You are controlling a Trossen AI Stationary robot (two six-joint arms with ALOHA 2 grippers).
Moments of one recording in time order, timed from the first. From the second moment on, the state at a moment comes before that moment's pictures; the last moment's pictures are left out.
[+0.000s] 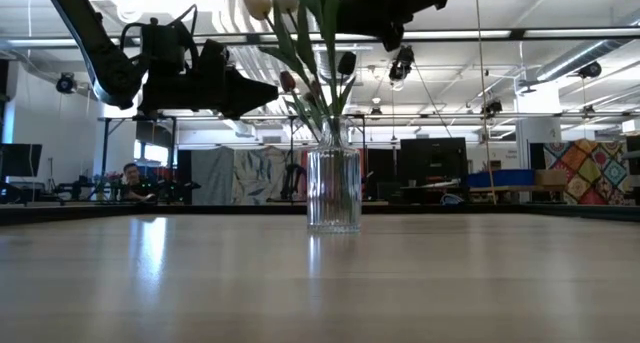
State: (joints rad) left arm 0.68 1.48 0.47 1.08 0.56 0.04; right arm 0.05 1.46 0.98 0.16 0.17 0.03
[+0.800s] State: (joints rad) left arm 0.68 1.40 0.40 1.07 0.59 0.09; right arm 0.08 1.33 0.89 0.12 0.23 -0.16
